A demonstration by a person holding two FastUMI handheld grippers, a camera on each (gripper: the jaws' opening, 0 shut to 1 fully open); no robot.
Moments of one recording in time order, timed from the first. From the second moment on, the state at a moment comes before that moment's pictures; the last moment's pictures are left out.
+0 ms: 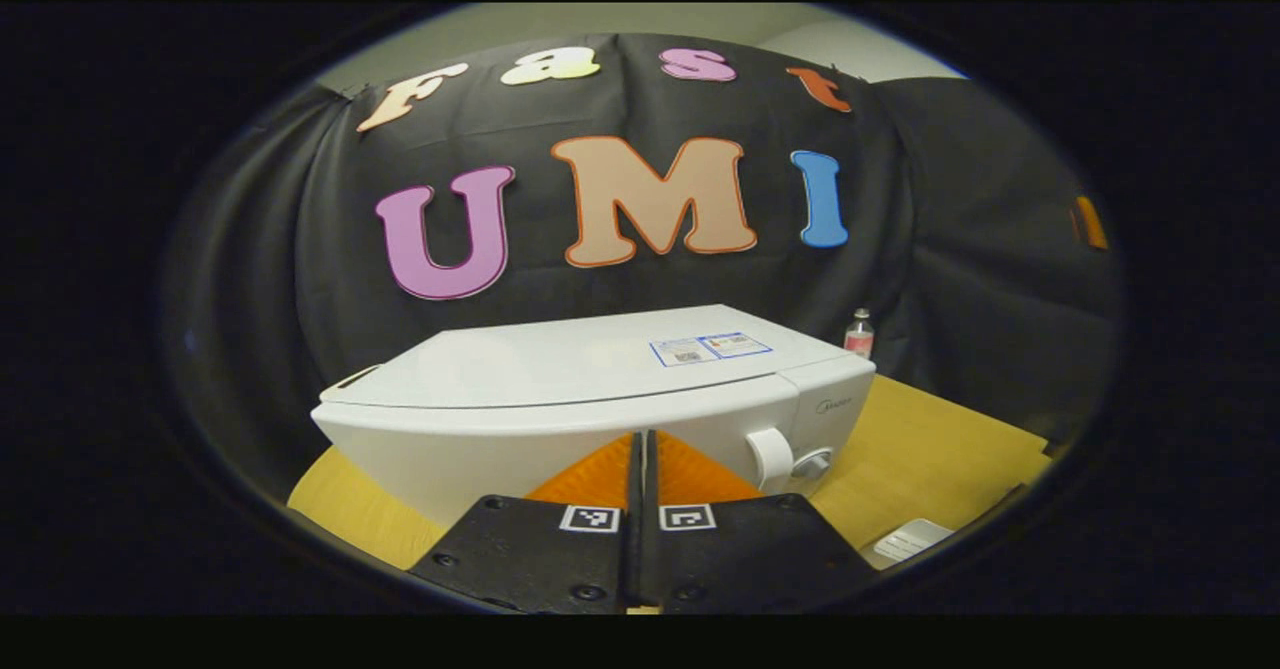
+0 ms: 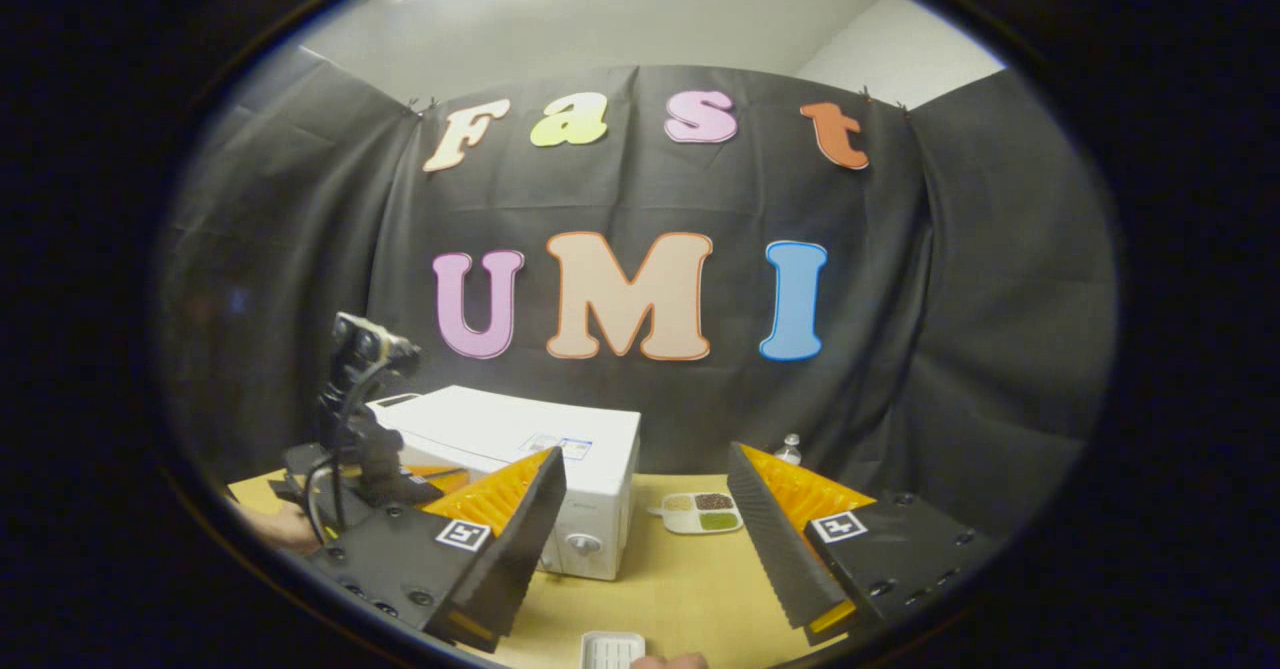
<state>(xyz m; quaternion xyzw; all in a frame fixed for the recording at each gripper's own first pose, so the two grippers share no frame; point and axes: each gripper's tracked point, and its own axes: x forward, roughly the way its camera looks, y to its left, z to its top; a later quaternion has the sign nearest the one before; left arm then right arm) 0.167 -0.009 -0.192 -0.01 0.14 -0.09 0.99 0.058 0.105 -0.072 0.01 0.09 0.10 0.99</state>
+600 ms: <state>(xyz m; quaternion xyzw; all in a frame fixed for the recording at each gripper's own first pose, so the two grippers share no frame) 0.088 0.080 -0.053 -0.01 0.06 -0.04 1.00 0.051 0.117 -0.053 0.04 0.08 0.10 0.99</state>
